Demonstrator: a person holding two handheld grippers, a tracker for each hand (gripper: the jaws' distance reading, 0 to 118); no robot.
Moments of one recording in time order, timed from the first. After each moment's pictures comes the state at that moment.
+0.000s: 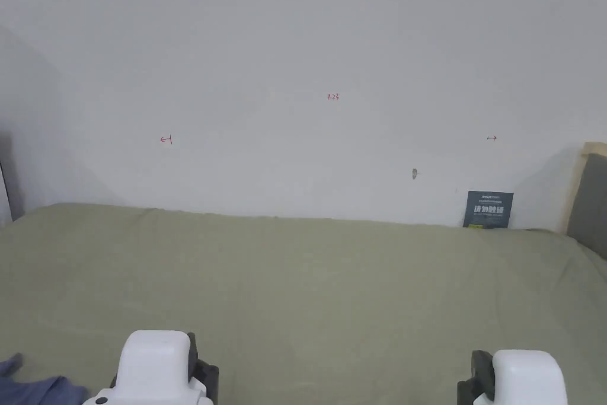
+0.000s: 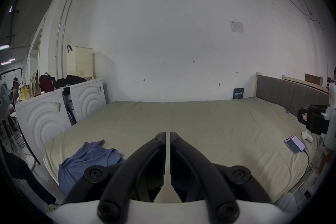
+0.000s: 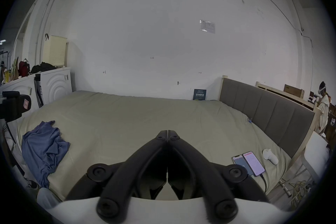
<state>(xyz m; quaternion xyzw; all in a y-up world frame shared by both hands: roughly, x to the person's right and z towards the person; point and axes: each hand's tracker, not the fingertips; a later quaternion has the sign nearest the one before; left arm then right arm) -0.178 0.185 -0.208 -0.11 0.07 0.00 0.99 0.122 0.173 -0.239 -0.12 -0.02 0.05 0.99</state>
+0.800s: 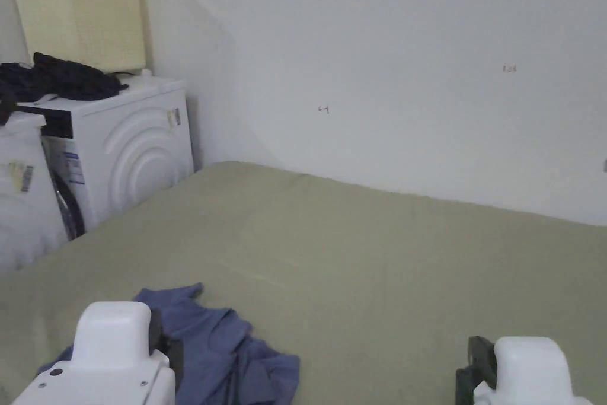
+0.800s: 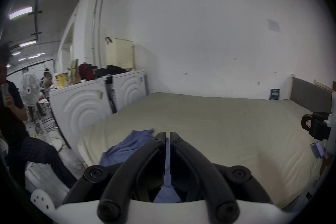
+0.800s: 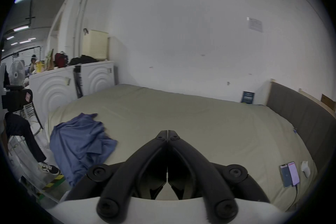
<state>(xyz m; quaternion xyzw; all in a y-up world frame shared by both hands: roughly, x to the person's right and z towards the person) -0.315 0.186 -0.121 -0.13 0.28 0.00 0.95 -0.027 0.156 -0.261 -0.13 0.19 0.06 0.97</state>
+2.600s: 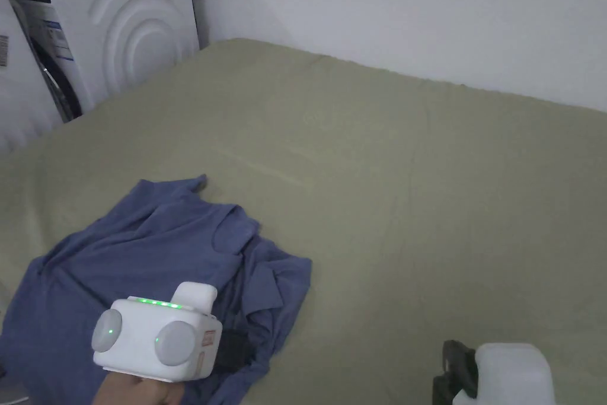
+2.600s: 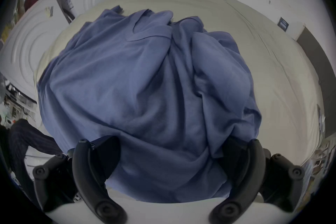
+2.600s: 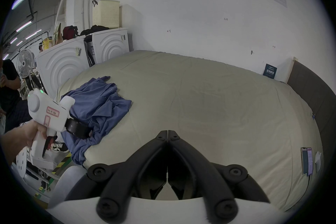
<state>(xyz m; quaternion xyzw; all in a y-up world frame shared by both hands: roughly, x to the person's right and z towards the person) -0.411 -0.027 -0.275 -0.53 0.13 0.08 0.84 -0.048 0.071 -0.273 -0.27 0.23 0.08 0.93</state>
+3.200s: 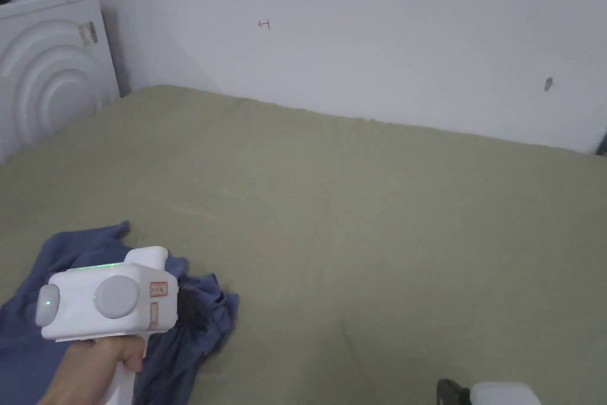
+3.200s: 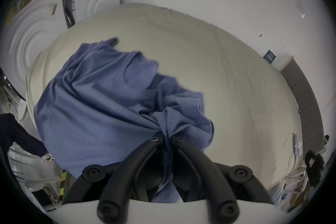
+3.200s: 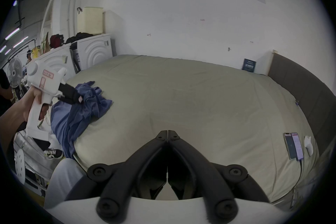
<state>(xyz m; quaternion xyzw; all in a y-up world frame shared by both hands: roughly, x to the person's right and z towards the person) -0.386 0.054 -0.329 -0.43 0.09 0.16 0.89 0.033 0.087 -0.239 -0.26 0.16 0.06 0.95</state>
